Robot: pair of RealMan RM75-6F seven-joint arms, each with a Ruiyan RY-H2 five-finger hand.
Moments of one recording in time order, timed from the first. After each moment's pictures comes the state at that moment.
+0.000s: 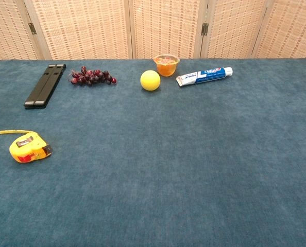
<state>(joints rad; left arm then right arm) -0.10 -1.13 -0.10 -1.88 1.35 1.53 0.35 0.05 -1.01 0.04 -1.64 -1.53 1.47 0.35</state>
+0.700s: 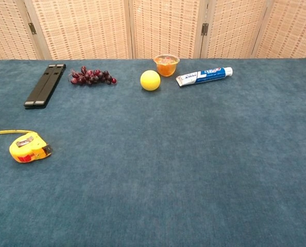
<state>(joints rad) -0.18 -1.14 -0.10 -1.75 1.50 1.45 0.25 0.04 -0.98 0.04 -1.66 -1.57 1.53 0.35</state>
